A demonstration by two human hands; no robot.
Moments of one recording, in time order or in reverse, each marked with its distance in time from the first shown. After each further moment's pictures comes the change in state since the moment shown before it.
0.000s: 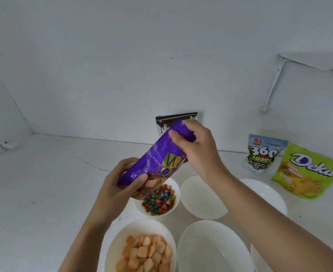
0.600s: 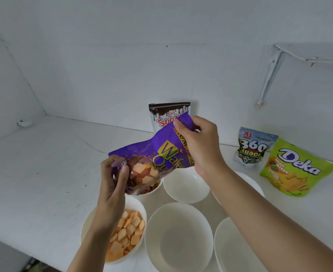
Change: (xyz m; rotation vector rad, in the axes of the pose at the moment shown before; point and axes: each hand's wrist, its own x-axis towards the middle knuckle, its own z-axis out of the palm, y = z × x) left_hand -0.062 -0.002 0.082 -0.116 0.292 0.123; right_hand -0.025 -0.003 -0.062 0.121 0.116 0.200
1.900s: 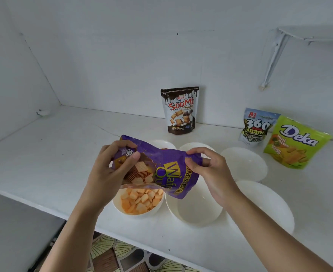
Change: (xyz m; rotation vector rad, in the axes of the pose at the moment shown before) left_hand -0.037 0.066 -0.067 0.235 -0.102 -0.156; right_hand -0.132 0.029 -0.025 0.118 -0.191 0.326
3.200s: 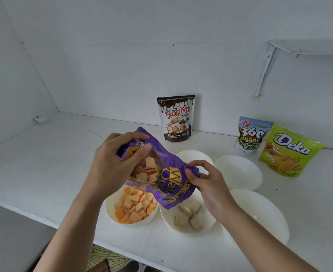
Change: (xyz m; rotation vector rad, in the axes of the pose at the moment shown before) left_hand 0.019 0.043 0.022 0.400 0.008 0.237; right_hand 0.002 0.020 -0.013 0.115 0.032 0.084
